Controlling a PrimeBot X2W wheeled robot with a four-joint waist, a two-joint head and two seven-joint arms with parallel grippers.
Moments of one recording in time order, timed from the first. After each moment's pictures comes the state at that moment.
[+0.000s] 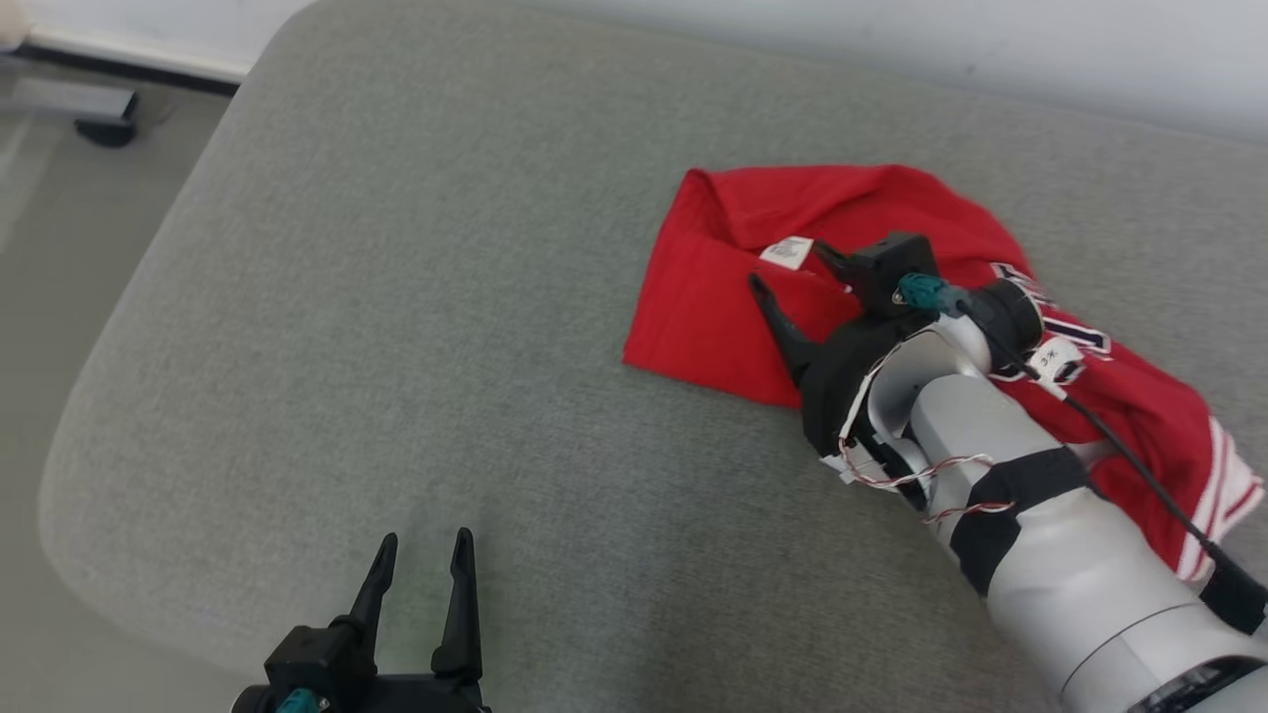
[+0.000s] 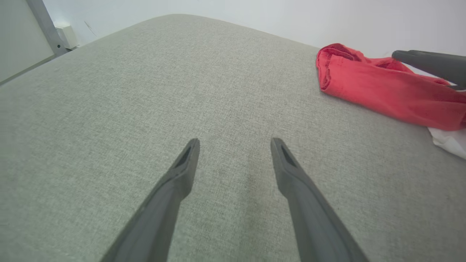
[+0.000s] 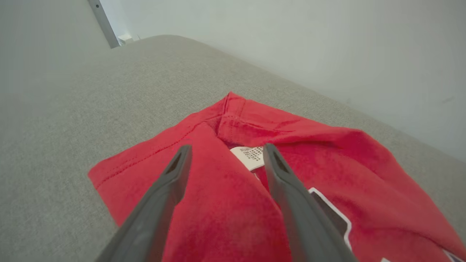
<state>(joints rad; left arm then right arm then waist) -0.11 0.05 -0.19 0.30 -0.34 -0.02 -0.26 -0.93 -0.16 0.59 0.98 0.35 0.13 -0.11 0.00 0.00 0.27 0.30</state>
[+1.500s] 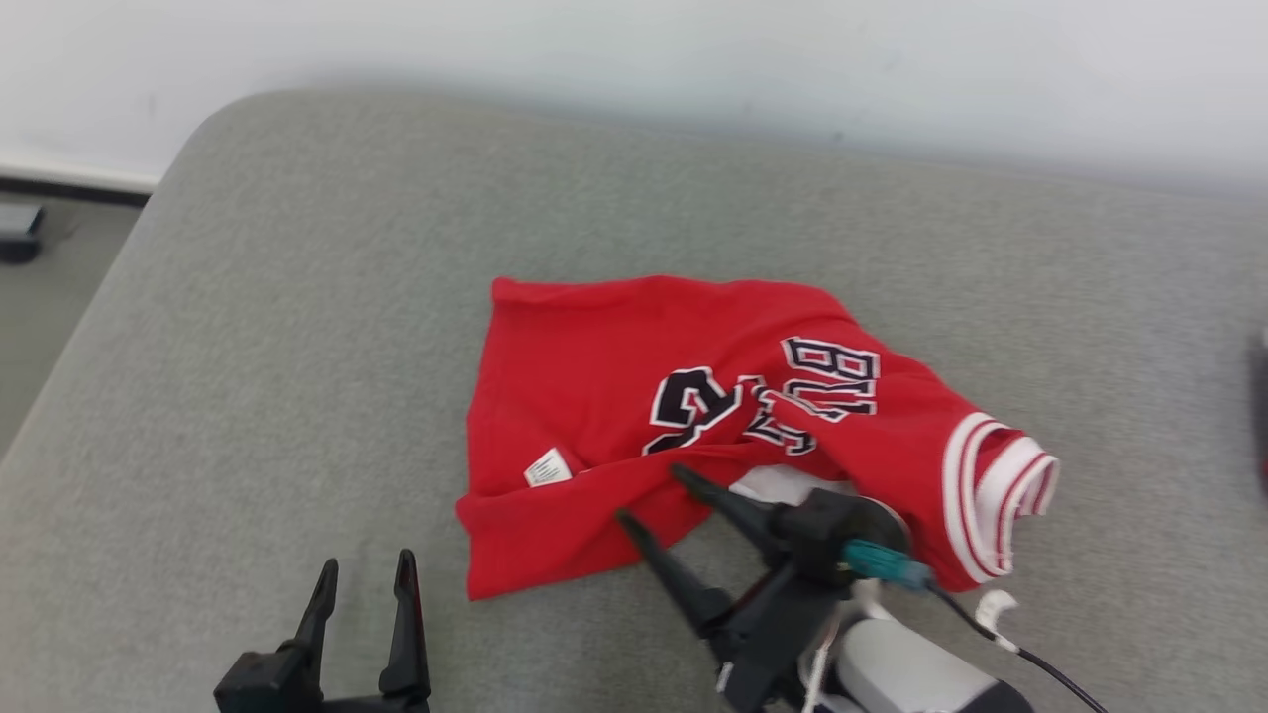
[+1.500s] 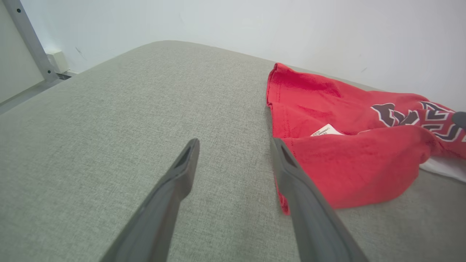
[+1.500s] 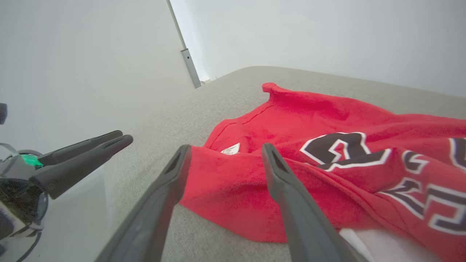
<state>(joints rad) -0.08 0.05 -0.09 0.30 -0.29 -0.03 -0.26 -0.55 -0.24 0.90 0.49 0.61 0.13 -0.26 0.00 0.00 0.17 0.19</state>
